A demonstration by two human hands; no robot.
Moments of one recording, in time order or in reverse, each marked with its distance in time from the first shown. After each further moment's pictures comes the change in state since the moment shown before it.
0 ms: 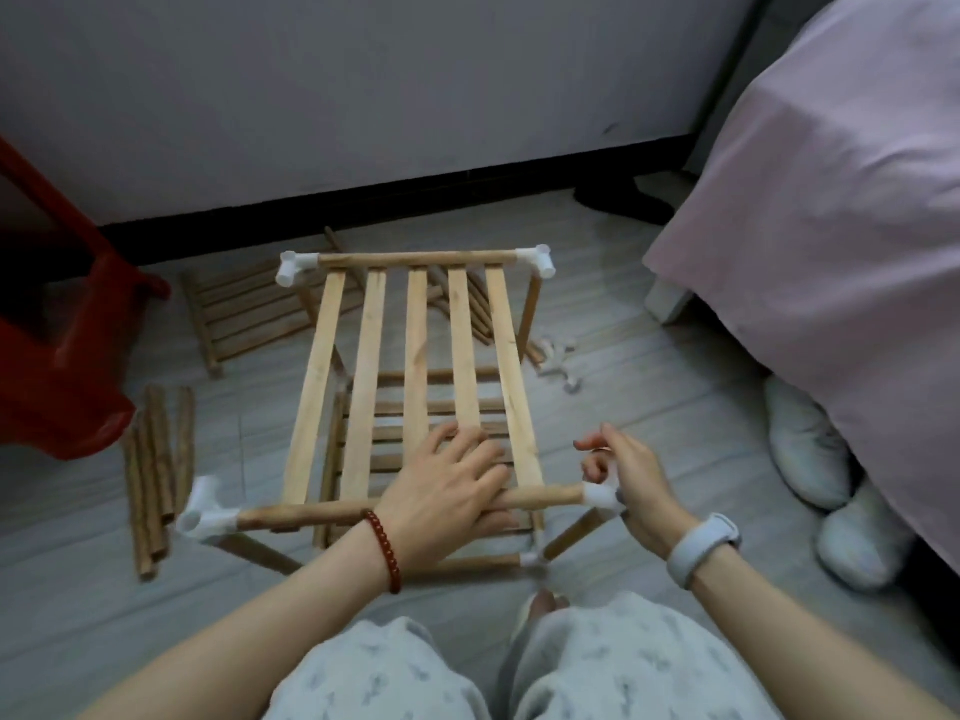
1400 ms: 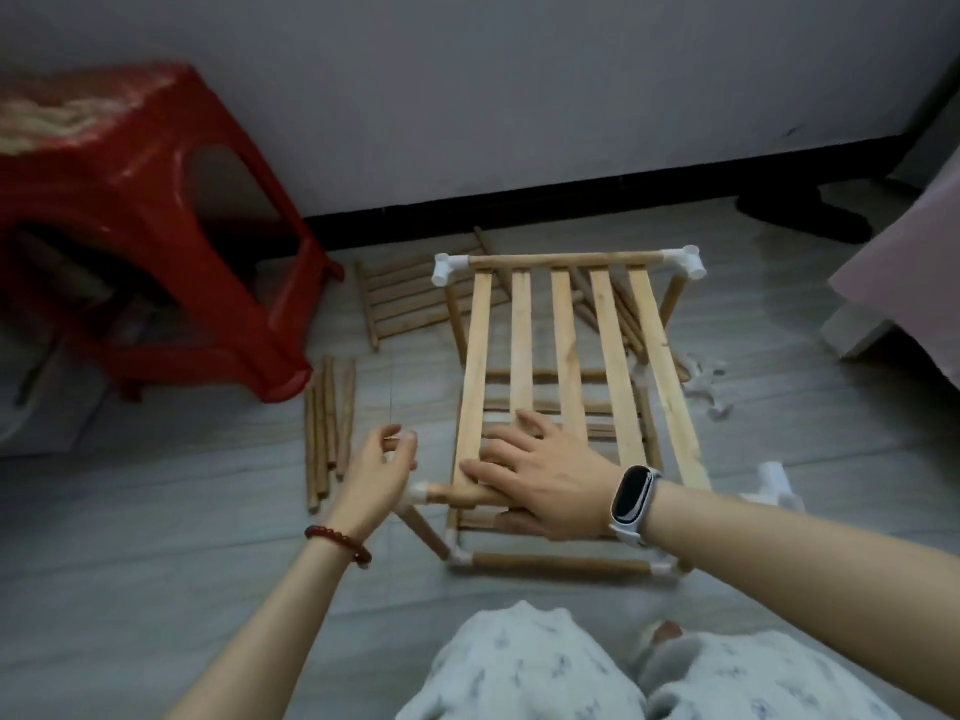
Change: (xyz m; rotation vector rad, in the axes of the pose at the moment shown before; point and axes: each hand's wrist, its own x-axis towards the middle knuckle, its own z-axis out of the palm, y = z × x) left_hand -0.126 -0.078 -0.005 -1.070 0.330 -1.321; right_hand -0.026 -0.019 0.161 -1.615 -0.833 -1.419
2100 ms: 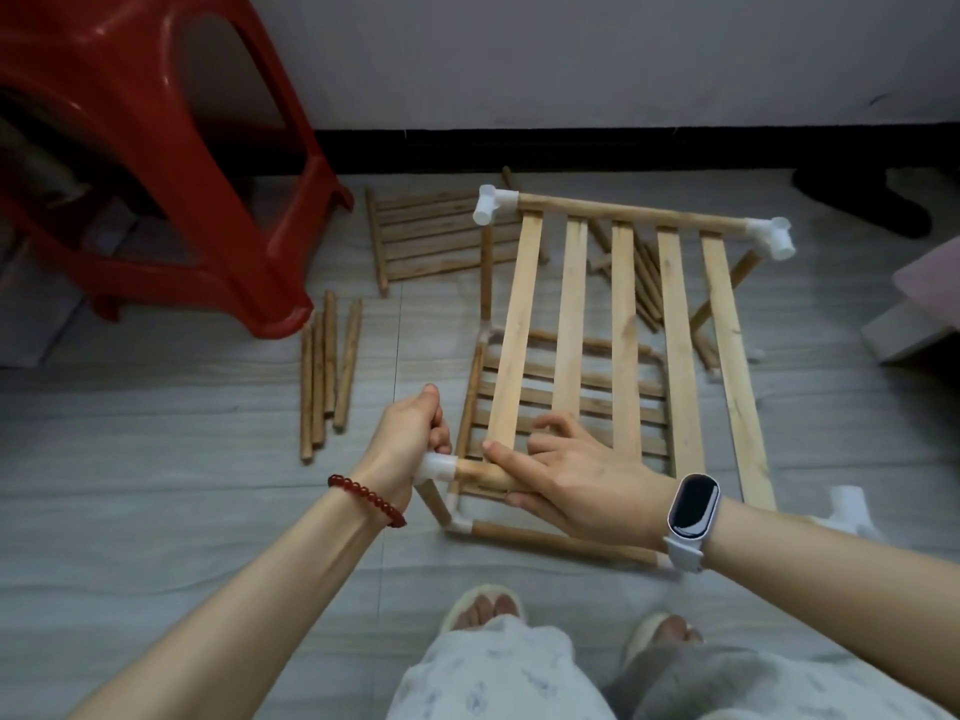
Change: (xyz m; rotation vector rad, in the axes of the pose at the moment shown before) left_hand 0.020 -0.005 0.008 -0.550 -0.121 -0.310; right_hand 0.021 -0.007 0.037 0.098 0.253 -0.069
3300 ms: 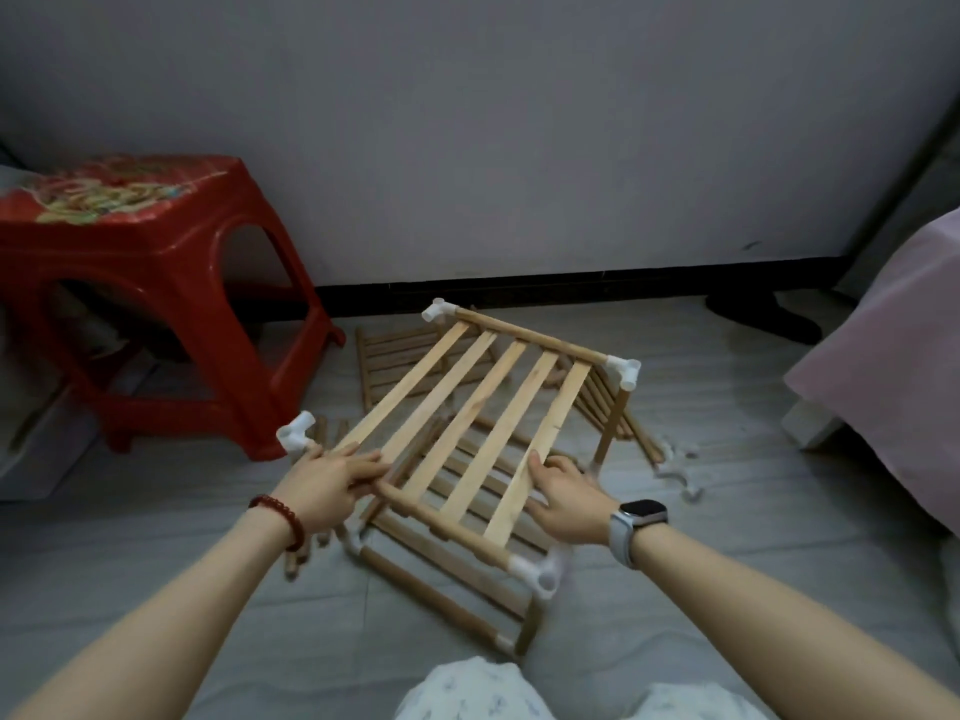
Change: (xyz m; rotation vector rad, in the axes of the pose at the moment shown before) left_hand 0.001 0.065 -0.060 1.530 -0.129 0.570; right_hand -0.010 0.041 -0.060 0.343 -0.448 0.793
